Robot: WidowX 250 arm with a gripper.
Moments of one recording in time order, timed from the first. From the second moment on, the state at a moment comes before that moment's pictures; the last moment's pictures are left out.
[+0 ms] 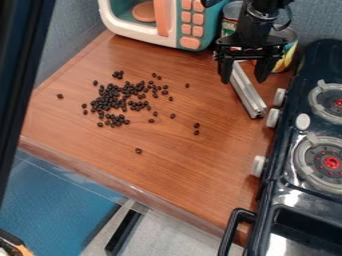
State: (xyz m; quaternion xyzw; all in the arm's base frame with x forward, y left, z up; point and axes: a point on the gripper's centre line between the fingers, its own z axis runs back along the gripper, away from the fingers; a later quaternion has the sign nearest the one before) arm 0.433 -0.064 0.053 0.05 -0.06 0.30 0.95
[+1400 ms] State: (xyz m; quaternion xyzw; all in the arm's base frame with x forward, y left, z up) arm 0.434 -0.067 0.021 0.05 -0.03 0.30 0.95
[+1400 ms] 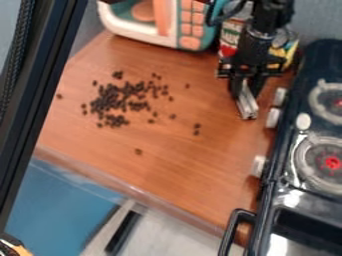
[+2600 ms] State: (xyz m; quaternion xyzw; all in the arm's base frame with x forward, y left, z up) arm 0.402 0.004 0.017 0.02 0.01 0.32 0.95
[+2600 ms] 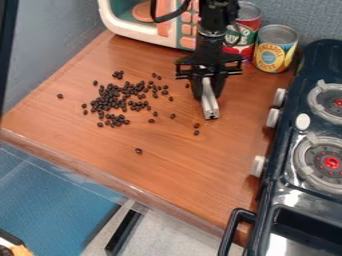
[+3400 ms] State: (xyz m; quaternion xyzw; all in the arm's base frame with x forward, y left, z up) arm 0.374 0.051 0.015 0.01 0.02 0.33 0.94
